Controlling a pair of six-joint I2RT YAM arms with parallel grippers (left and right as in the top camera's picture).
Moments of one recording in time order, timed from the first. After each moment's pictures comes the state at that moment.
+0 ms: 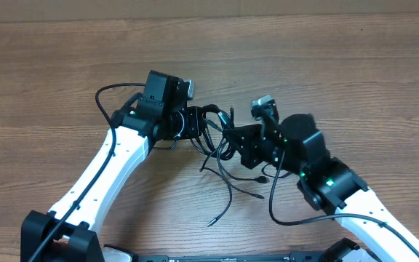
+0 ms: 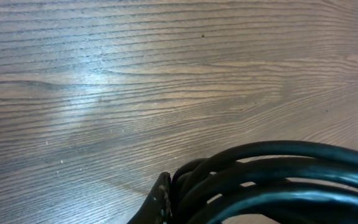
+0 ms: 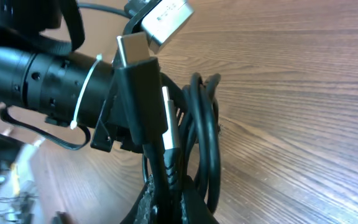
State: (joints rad) left arm -0.33 1.53 1.14 -0.64 0.41 -0.45; right arm 0.56 1.11 0.77 -0.12 -0.39 0.44
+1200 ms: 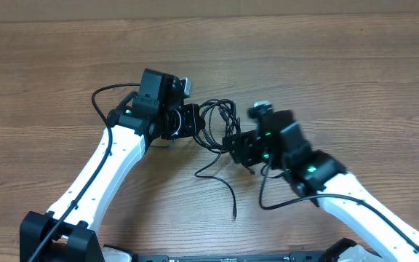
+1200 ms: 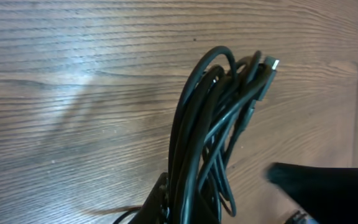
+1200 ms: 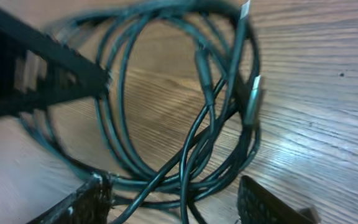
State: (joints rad) left arm -0.32 1.53 1.14 -0.64 0.48 -0.47; right arm 0.62 1.29 0.79 -0.25 -0.14 0.43
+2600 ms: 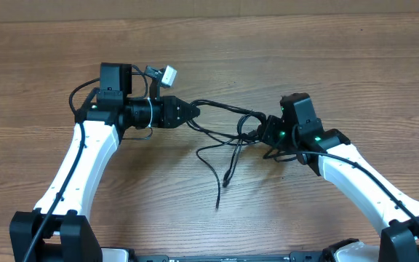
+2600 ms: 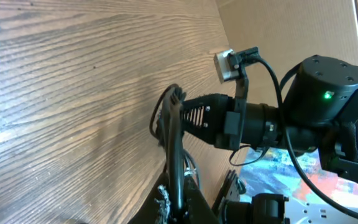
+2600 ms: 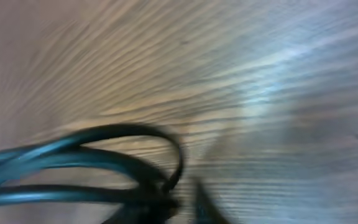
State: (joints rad) left arm -0.08 1.55 1.13 -0.56 1.04 -0.18; right arm 0.35 1.47 0.85 -0.35 -0.18 0.73
